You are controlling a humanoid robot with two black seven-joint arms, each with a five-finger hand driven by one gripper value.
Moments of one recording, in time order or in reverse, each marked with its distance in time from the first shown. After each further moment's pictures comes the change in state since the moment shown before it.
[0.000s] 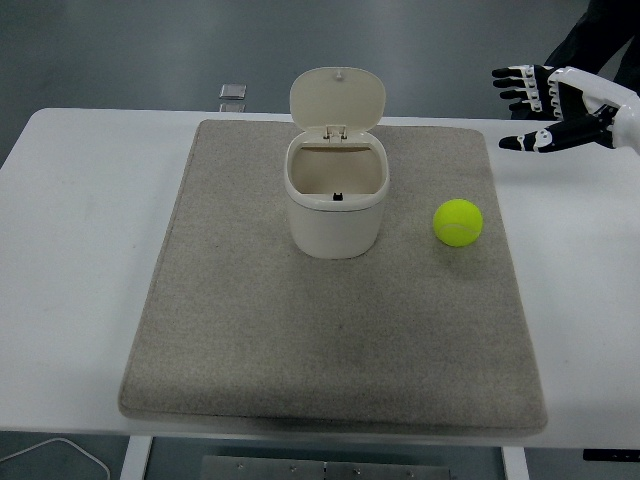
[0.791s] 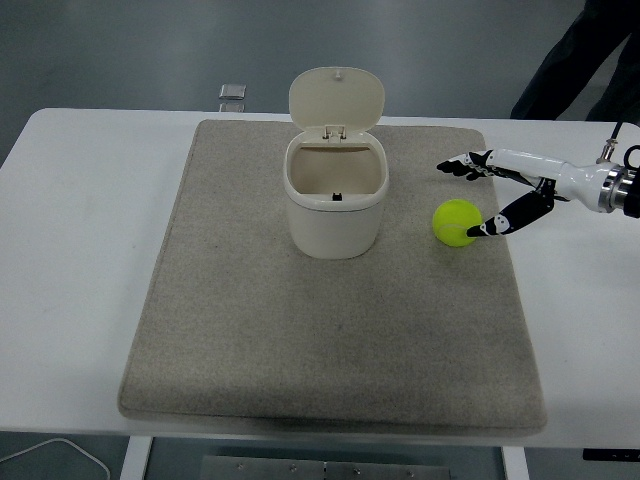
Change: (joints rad) left arm 0.000 0.000 0.000 0.000 0.000 0.000 0.000; right arm -0.081 0.077 -0.004 0.038 -0.433 -0.038 0.038
